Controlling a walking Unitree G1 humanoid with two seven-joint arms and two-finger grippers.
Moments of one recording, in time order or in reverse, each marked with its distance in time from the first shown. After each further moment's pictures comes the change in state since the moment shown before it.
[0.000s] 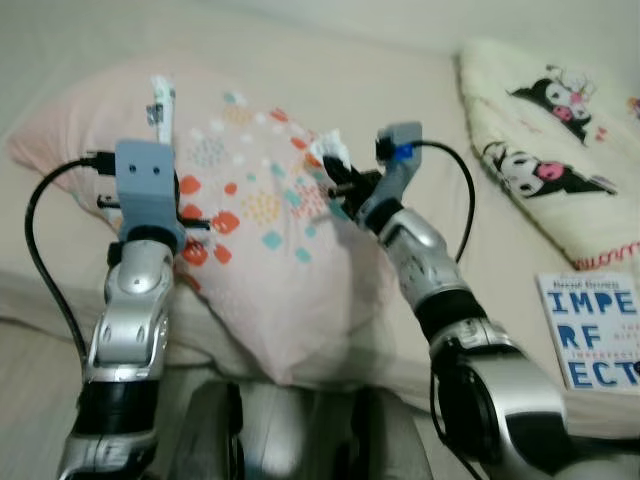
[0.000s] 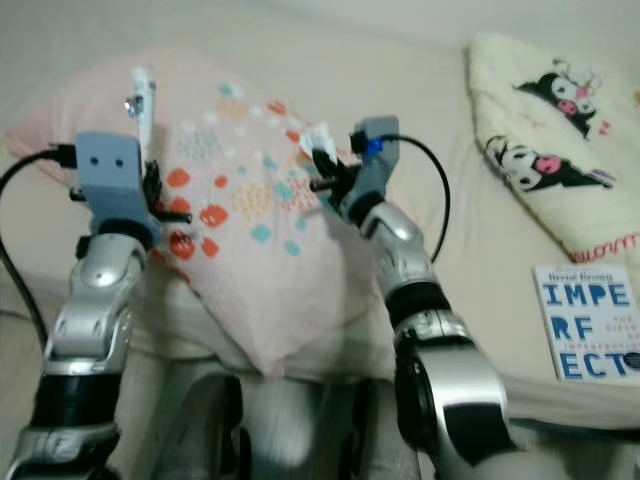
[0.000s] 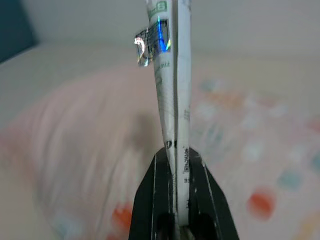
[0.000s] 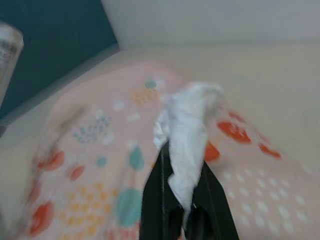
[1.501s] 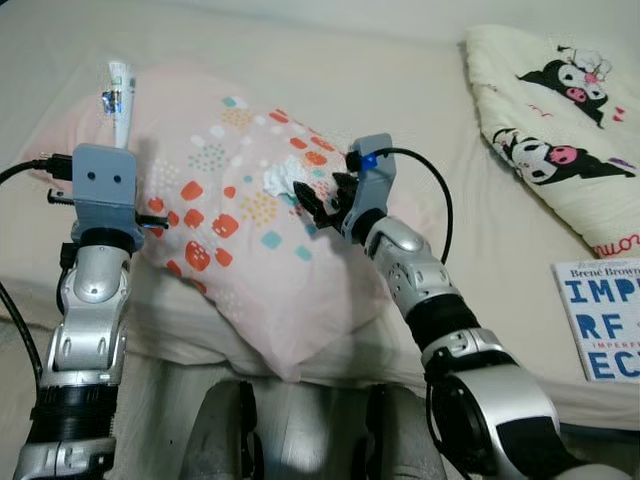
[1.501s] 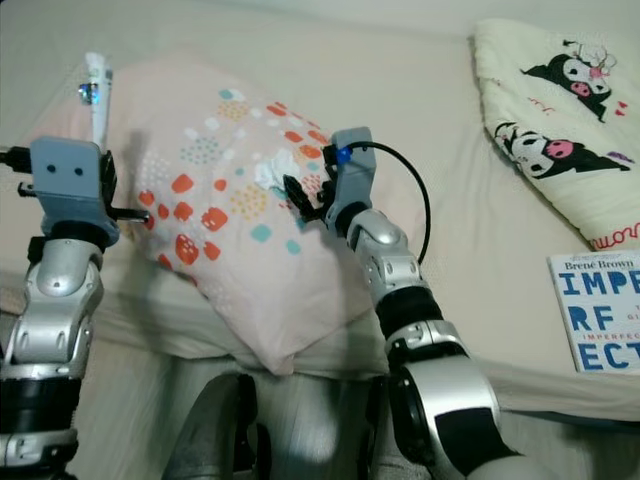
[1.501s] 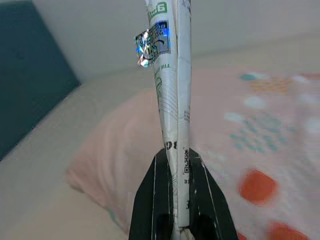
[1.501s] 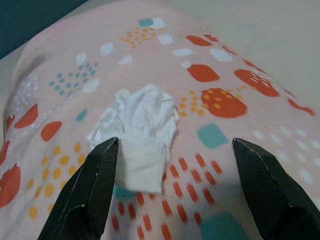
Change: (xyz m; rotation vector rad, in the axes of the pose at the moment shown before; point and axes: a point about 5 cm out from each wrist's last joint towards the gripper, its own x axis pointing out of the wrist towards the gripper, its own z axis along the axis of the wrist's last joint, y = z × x) left arm -0.022 0.040 0.001 0.223 -0.108 0.055; right arm 0.038 0.027 0.001 -0.151 0.182 -0.001
